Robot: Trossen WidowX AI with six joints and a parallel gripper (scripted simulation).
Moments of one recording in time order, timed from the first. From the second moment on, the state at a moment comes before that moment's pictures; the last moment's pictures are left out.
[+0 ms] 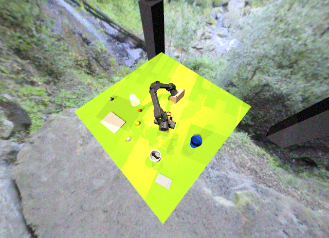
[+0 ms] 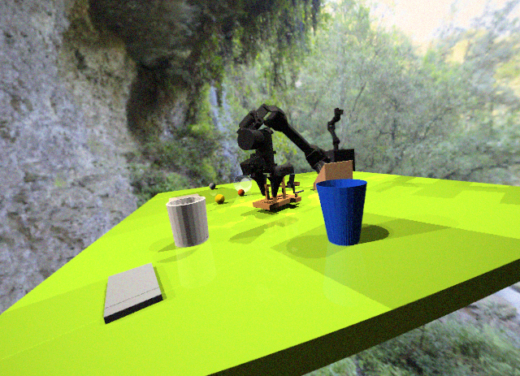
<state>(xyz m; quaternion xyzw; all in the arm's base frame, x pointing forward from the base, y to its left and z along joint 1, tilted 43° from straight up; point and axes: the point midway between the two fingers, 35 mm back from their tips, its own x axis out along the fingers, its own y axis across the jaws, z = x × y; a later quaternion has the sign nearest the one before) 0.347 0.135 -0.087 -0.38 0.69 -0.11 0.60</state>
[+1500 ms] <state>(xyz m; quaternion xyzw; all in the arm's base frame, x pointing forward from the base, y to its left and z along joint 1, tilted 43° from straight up) 0.348 0.191 -0.029 -0.38 0.69 -0.10 0.61</state>
